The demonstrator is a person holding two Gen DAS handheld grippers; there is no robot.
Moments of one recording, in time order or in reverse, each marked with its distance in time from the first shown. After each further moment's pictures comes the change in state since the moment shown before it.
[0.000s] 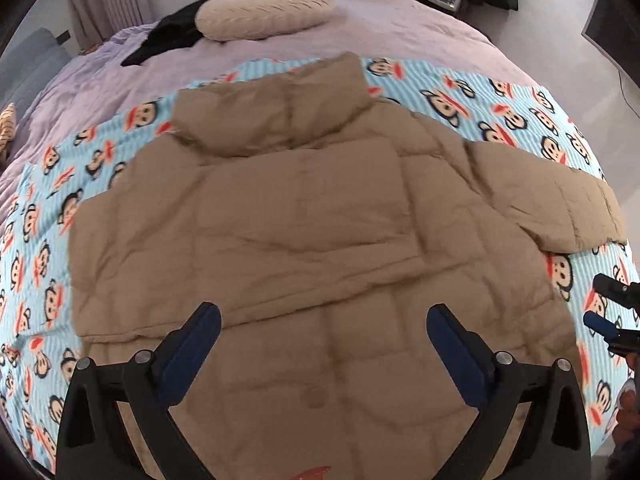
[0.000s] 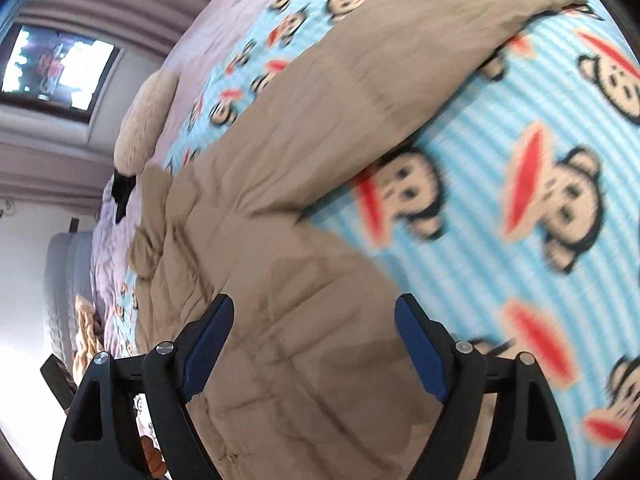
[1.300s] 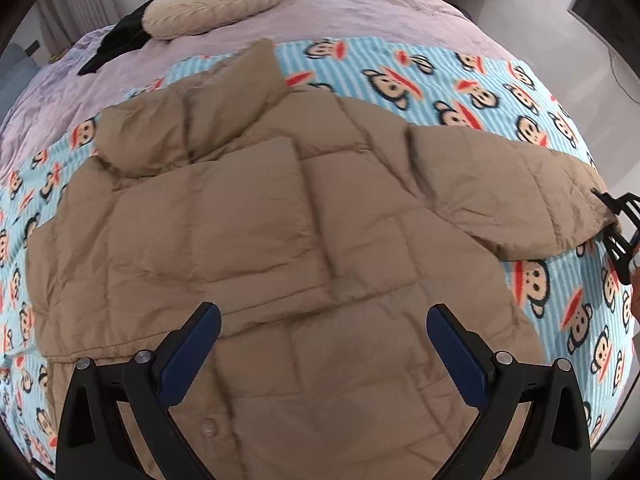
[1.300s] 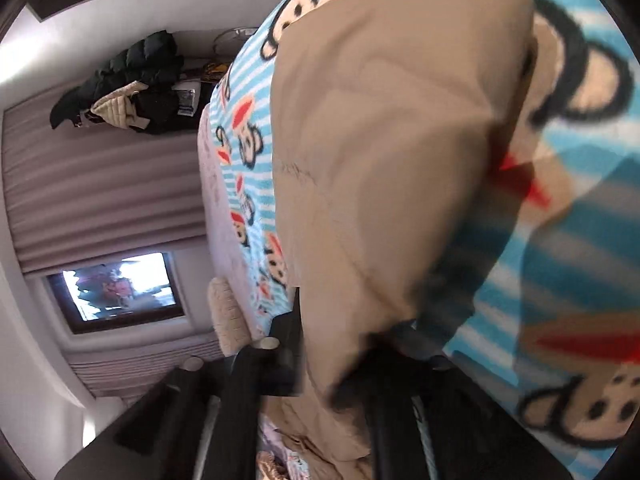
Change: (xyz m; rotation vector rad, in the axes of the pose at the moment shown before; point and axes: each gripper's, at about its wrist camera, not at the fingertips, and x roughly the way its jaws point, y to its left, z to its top) left arm 0.024 -0.061 0.028 0.040 0.063 -0.044; right arm -0.004 -0.154 0.192 0.592 -0.242 0.470
